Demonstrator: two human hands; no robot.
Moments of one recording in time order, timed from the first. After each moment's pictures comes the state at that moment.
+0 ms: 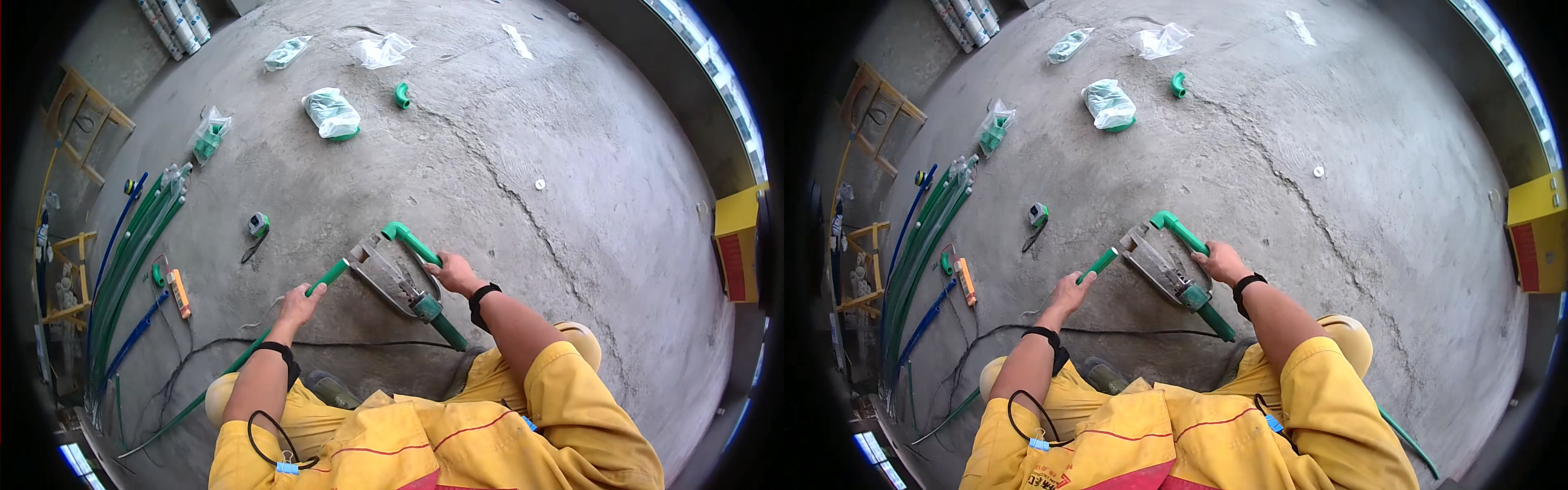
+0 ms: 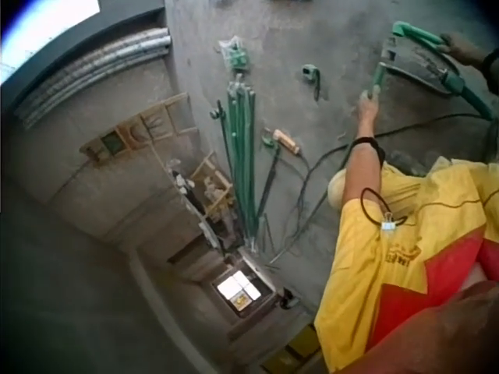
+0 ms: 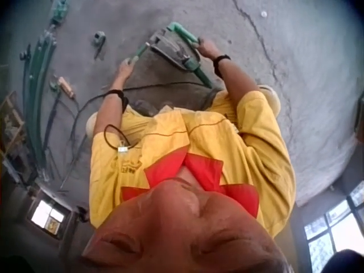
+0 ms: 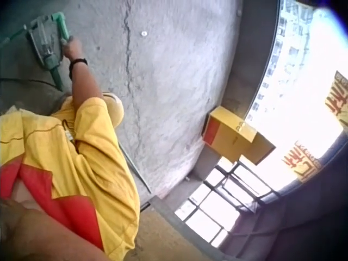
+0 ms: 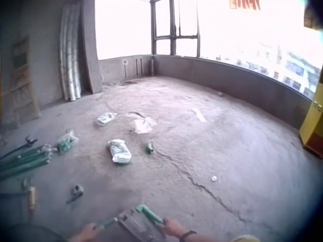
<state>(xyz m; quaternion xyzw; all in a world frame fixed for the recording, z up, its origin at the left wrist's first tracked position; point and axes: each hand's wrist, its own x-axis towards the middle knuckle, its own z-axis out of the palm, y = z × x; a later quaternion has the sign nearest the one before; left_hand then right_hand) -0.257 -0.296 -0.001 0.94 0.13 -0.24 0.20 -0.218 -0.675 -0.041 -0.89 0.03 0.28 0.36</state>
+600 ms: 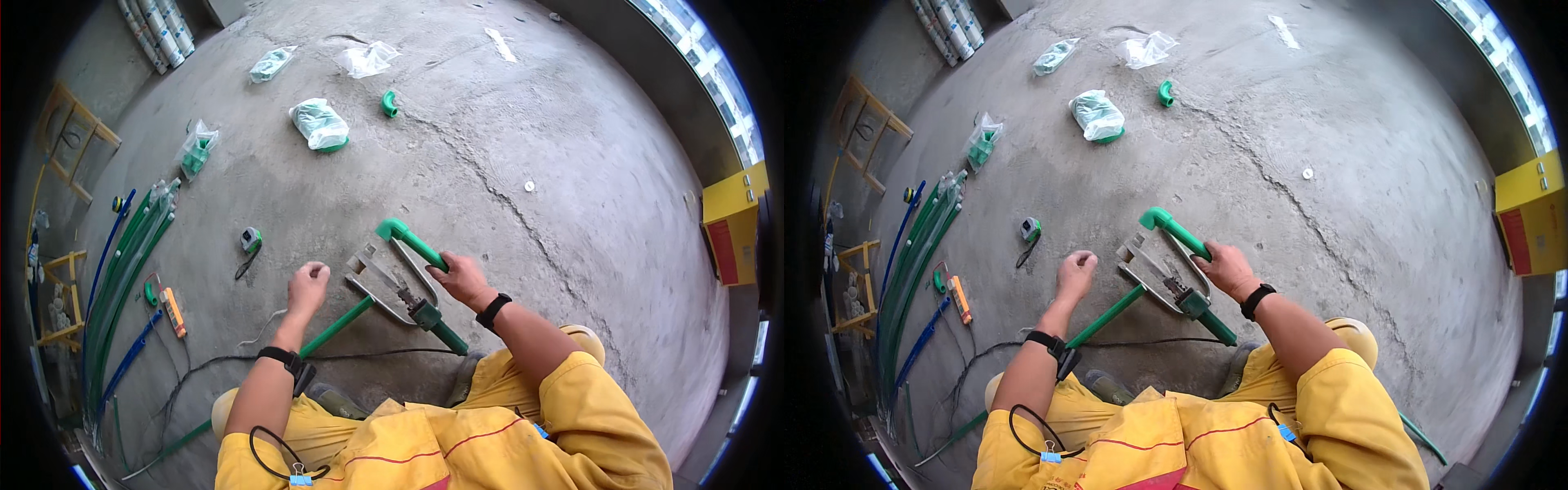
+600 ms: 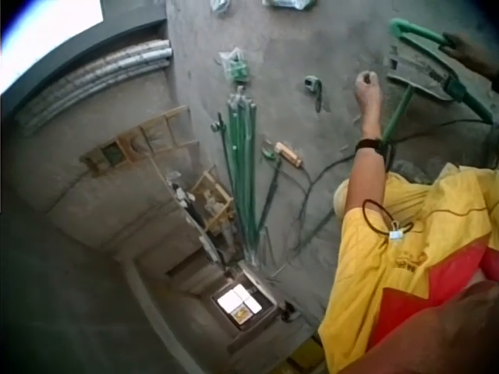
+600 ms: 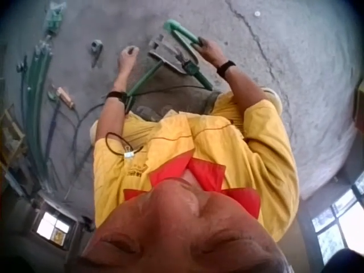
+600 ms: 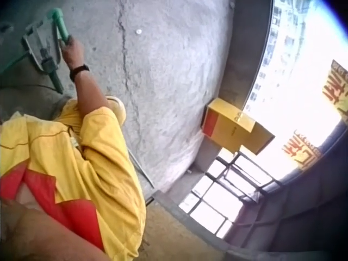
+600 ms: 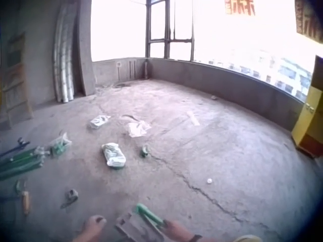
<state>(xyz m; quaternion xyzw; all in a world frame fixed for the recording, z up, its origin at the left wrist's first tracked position) -0.199 -0.341 0.018 0.92 0.11 -0.14 0.35 -0.224 -0.683 0.021 -0.92 0.00 0.13 0.36</state>
